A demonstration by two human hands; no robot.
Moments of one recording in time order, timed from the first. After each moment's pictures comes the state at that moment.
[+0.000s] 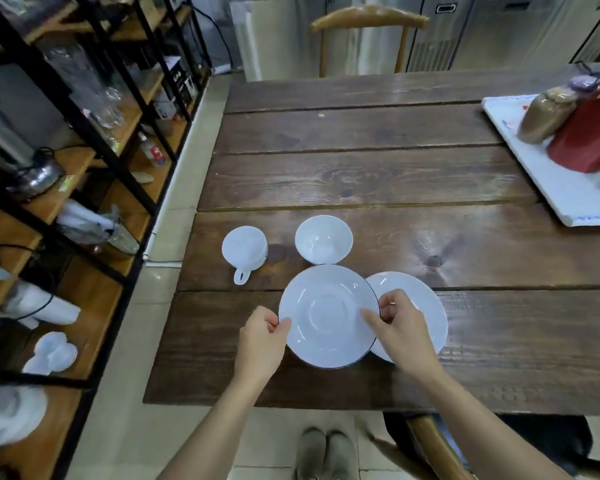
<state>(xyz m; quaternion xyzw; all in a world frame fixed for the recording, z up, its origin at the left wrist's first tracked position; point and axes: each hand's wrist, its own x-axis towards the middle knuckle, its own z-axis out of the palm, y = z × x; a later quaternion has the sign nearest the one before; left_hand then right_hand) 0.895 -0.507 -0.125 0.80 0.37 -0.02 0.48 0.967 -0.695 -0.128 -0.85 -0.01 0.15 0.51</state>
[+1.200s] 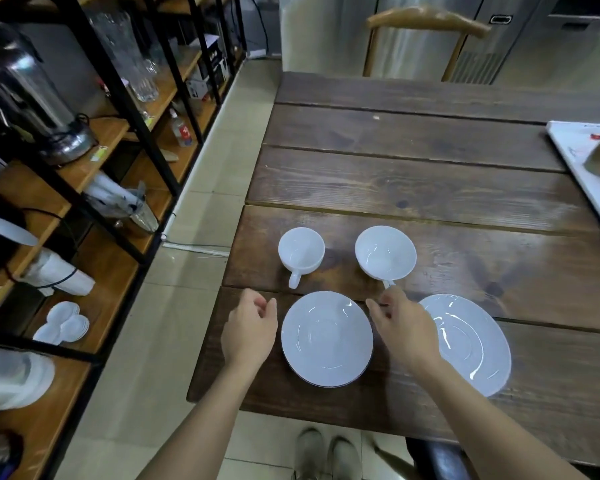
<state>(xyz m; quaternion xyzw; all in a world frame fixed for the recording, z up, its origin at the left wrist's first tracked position) 0.890 -0.411 -0.127 0.83 0.42 0.05 0.35 0.979 -0.601 -0.121 -0.96 -0.09 0.11 0.24</state>
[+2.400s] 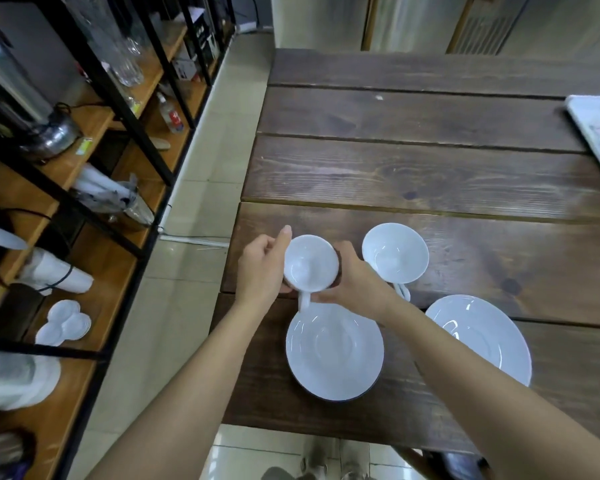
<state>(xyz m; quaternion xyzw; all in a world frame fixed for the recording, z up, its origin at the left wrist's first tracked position) 0.969 -0.385 -0.093 0.69 0.39 0.08 0.61 1.022 -0.525 -0.099 -0.85 -0.23 0.29 0.38</state>
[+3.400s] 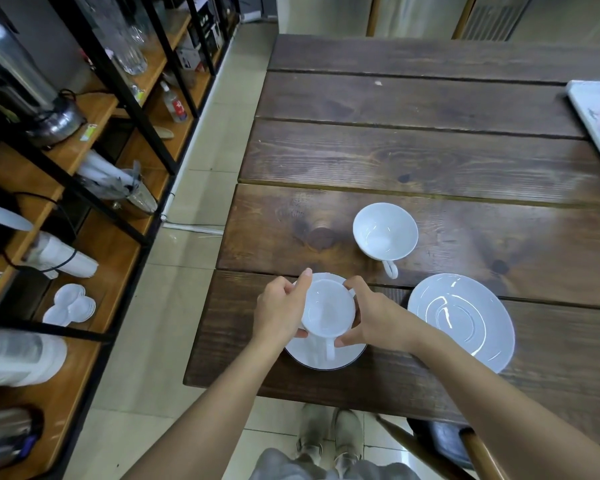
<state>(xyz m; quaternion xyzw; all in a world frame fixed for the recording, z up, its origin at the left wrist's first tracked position) 0.915 -0.444 -0.124 0.74 0.43 -0.04 0.51 0.986 -0.591 -0.121 -0.82 -0.28 0.41 0.28</state>
